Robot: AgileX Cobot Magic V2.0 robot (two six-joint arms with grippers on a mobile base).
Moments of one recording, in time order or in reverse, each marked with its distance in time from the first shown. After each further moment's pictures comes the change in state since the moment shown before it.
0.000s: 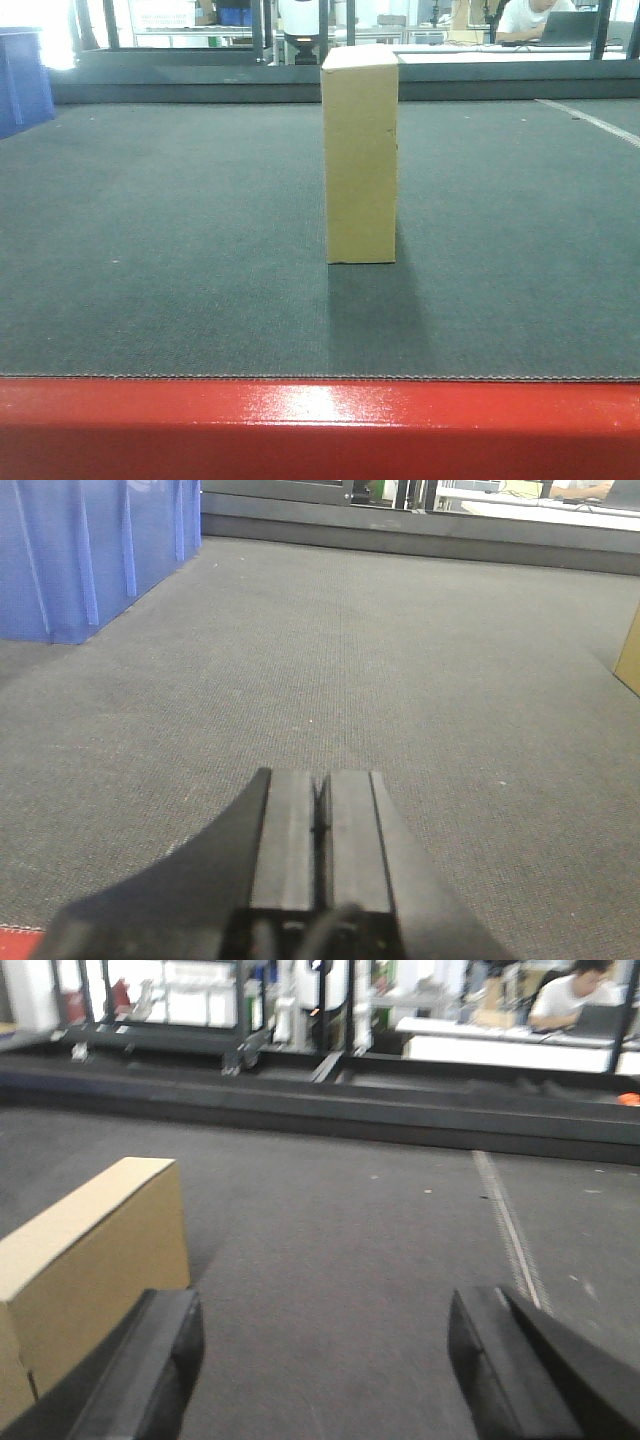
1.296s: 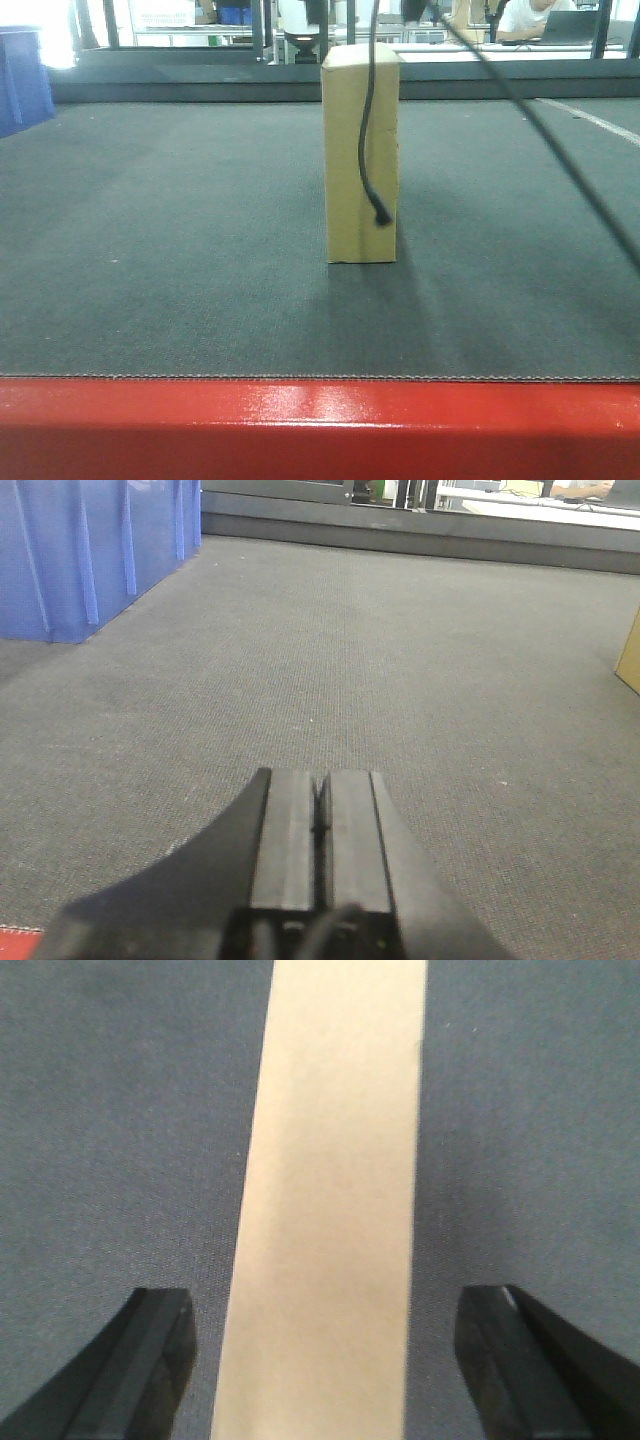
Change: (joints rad) left arm 0.000 0.000 0.000 0.000 0.000 0.000; right arm 0.482 1.510 -1.688 -0.297 1.149 0.619
